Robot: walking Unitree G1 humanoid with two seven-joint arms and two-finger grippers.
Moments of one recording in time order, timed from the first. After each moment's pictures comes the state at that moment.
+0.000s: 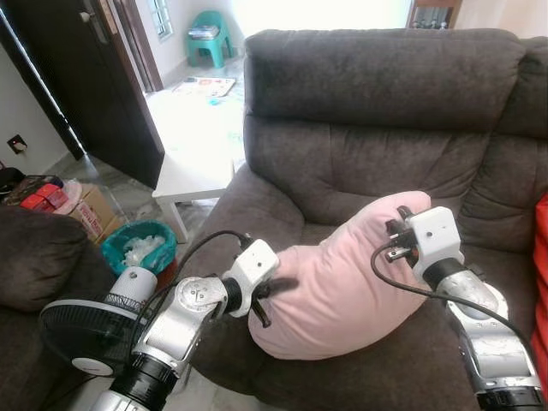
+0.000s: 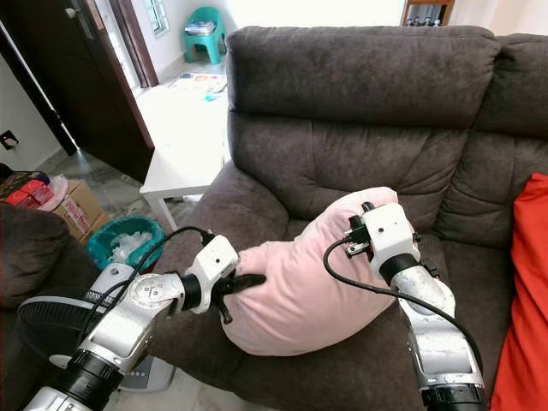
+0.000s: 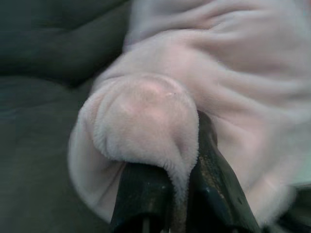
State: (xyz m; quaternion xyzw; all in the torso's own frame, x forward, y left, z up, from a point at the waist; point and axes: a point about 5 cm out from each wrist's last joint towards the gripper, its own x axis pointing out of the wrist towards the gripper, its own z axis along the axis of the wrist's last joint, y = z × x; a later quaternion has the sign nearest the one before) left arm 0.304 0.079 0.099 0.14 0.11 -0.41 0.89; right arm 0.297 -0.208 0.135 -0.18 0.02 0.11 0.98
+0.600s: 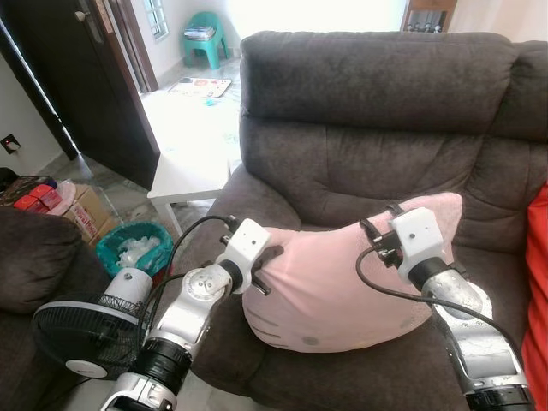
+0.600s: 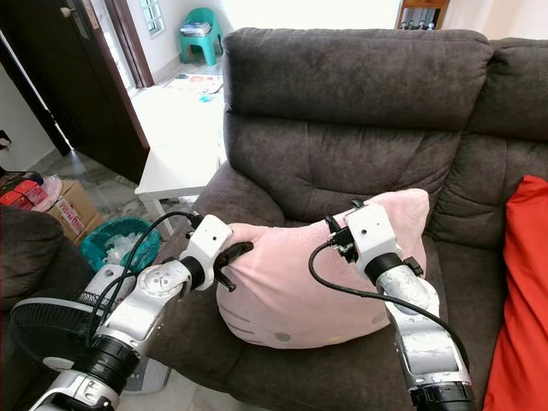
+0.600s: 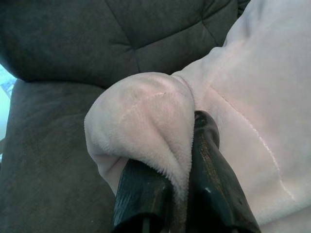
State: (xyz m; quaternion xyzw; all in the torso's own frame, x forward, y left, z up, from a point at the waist) left arm 0.324 0.080 0.104 0.13 0.08 -0.32 0.94; right arm 0.301 -0.200 0.142 -0.19 -0.01 0.09 0.98
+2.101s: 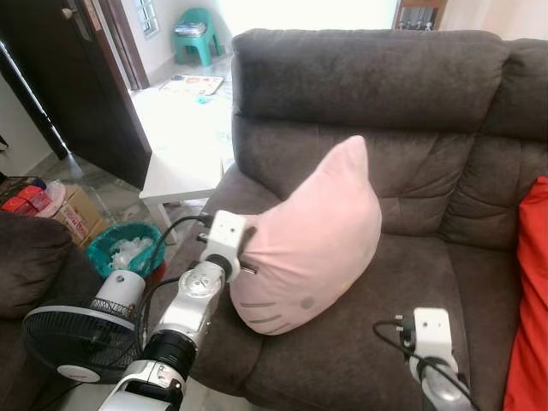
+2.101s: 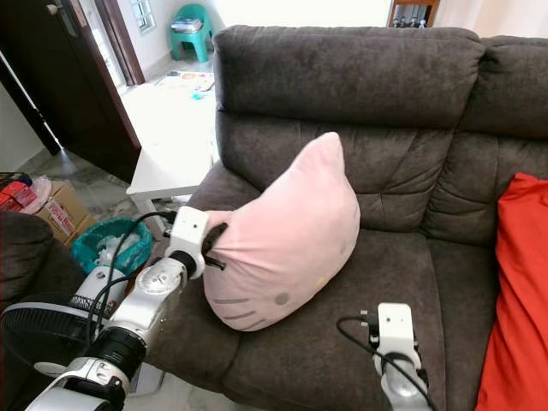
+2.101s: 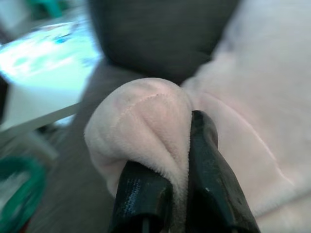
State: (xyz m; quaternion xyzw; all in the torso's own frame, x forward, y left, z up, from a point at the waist) left arm 0.347 0.118 0.095 0.05 0.06 -0.09 0.99; right arm 0.219 -0.236 -0.039 -0.09 0.30 -0.13 0.94
